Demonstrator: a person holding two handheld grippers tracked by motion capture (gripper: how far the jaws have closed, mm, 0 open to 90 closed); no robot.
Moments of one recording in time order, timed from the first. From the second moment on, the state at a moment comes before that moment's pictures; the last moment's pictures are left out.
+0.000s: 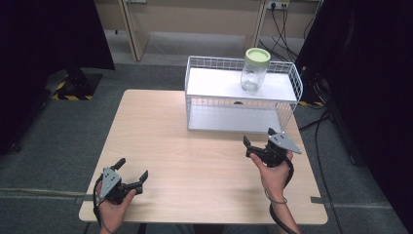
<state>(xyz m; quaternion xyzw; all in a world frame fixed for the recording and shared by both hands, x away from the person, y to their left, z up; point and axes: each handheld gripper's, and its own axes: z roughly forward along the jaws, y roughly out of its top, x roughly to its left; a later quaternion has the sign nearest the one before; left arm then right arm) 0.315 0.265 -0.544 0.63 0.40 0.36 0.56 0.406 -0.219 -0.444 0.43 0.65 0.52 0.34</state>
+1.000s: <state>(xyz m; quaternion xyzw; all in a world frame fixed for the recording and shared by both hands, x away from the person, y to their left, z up) 0.315 0.265 -0.544 0.63 0.40 0.36 0.55 0.374 -0.234 -0.491 0.46 0.66 0.51 0.32</state>
